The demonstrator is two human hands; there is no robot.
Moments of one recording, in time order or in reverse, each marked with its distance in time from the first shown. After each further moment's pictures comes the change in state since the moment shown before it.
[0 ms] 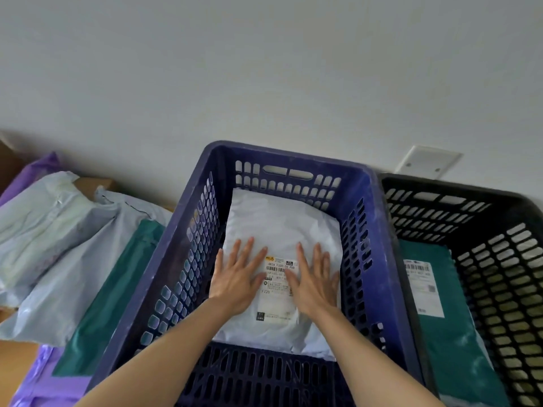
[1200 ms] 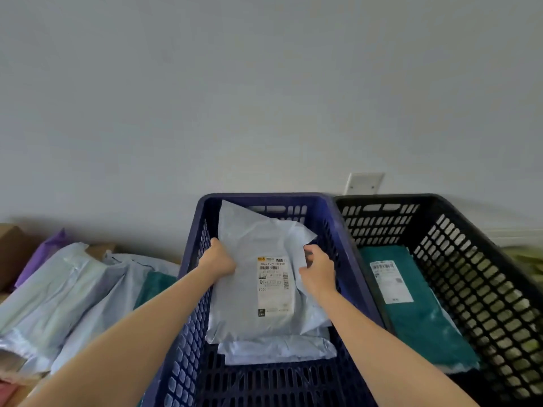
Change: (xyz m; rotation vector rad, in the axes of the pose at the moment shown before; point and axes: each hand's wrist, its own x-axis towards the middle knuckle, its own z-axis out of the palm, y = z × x) left_hand 0.011 -0.009 -0.149 -0.488 -0.042 -0.343; right_hand -0.054 -0.035 -0.098 0.693 0.432 0.154
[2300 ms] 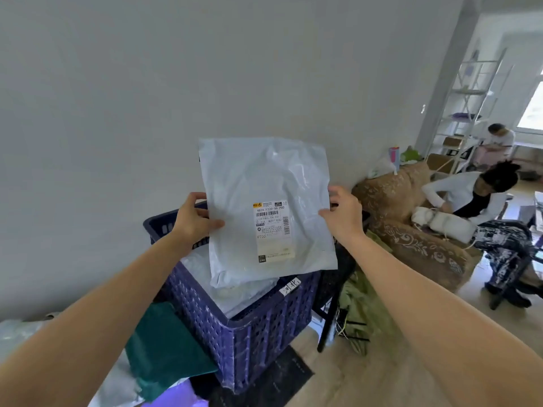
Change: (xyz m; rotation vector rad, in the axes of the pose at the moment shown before) left_hand -0.176 -0.030 -0.143 -0.659 -0.413 0.784; right_hand -0.331 -0.133 -0.117 0.006 0.846 -0.048
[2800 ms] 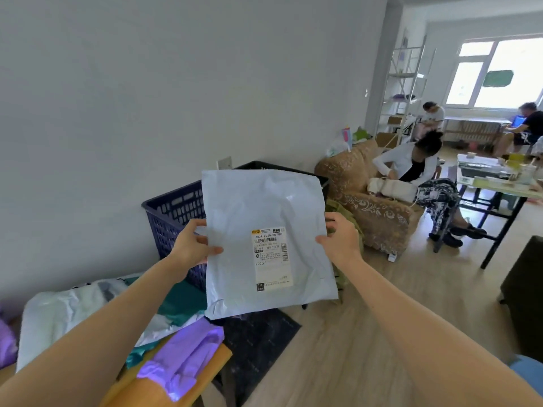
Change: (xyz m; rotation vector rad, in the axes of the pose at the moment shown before) left_hand -0.183 -0.038 -0.043 0.104 -0.242 -0.115; right_hand -0.240 -0.015 -0.059 -0.070 0.084 0.218
